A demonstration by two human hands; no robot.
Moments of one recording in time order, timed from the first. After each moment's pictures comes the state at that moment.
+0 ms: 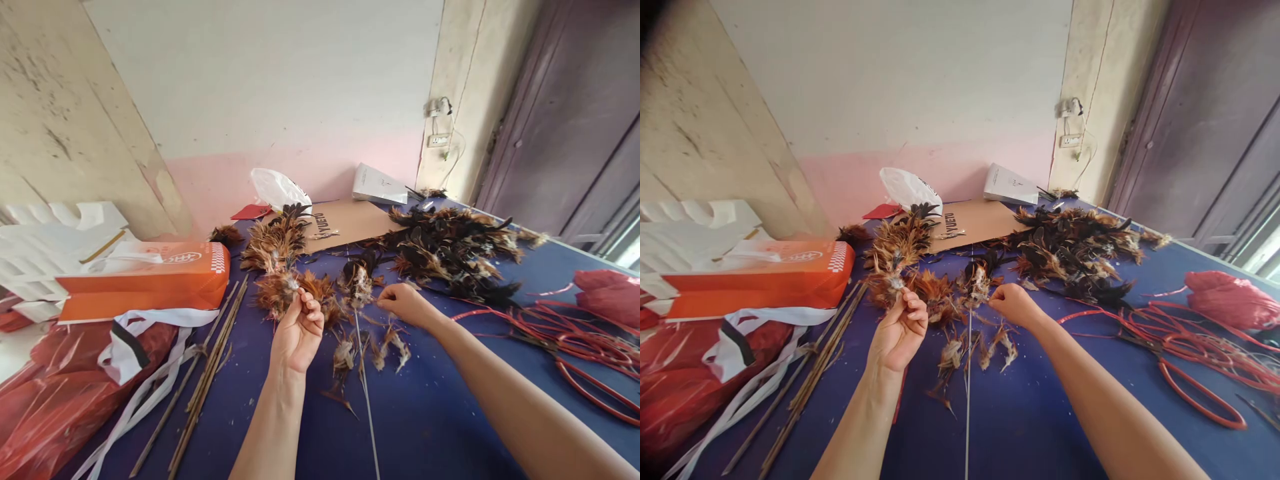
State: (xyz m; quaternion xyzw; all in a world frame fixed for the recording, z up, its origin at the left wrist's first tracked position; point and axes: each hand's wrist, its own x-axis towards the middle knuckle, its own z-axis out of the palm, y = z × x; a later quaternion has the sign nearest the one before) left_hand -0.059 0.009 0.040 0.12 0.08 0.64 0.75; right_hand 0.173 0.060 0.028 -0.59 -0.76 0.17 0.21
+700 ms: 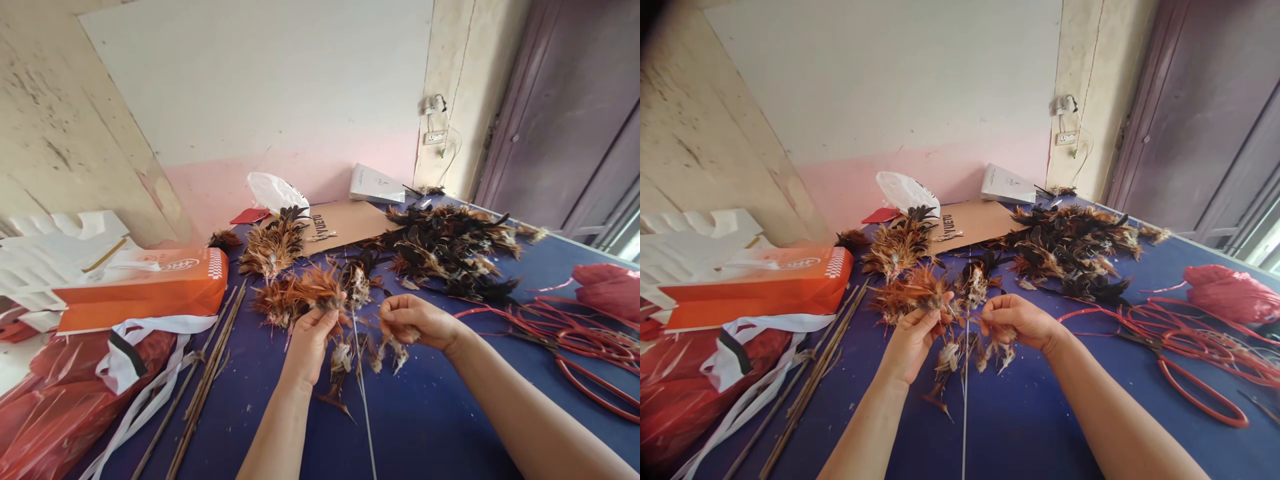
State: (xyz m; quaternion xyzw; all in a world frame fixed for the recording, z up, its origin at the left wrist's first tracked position) left_hand -0.029 -0.003 0.033 0.43 0.34 0.57 0.61; right_hand 0.180 0.018 0.042 -0.27 -0.52 0.73 0.35
